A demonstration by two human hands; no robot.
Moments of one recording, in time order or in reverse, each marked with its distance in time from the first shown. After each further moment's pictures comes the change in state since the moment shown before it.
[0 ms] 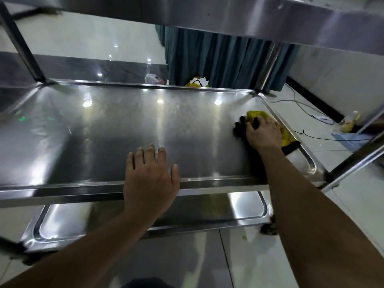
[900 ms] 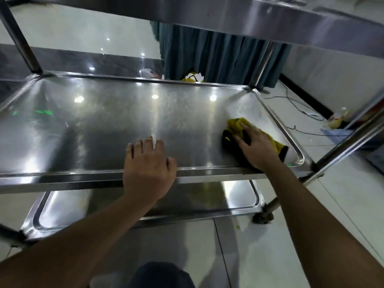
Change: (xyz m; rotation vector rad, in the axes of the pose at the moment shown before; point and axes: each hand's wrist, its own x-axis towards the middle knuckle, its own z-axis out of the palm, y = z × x) left_hand -0.006 -0.009 -0.010 0.000 -0.006 0.036; right_hand -0.062 0.030 -0.005 0.014 -0.087 -0.298
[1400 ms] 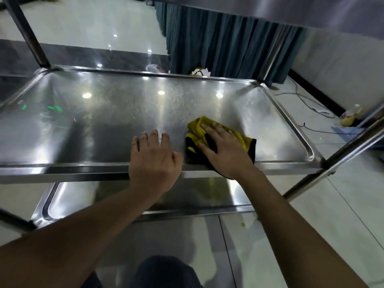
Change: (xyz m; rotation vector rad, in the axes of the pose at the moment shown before) left_hand 0.004 0.004 0.008 0.017 -0.003 -0.015; right_hand -0.044 -0.095 0.026 0.121 -0.106 -0.267
